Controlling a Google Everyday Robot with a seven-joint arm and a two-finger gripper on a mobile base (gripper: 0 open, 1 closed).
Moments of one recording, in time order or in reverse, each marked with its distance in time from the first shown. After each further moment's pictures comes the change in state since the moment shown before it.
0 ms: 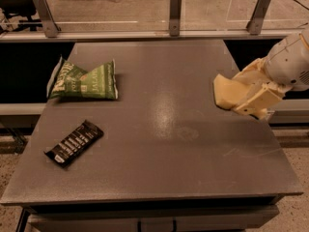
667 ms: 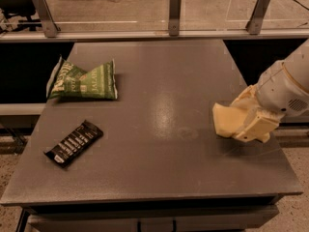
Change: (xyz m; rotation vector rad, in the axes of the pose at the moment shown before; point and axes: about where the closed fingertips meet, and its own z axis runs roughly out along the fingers) arm 0.029 0.042 0.030 -0.056 0.177 -0.009
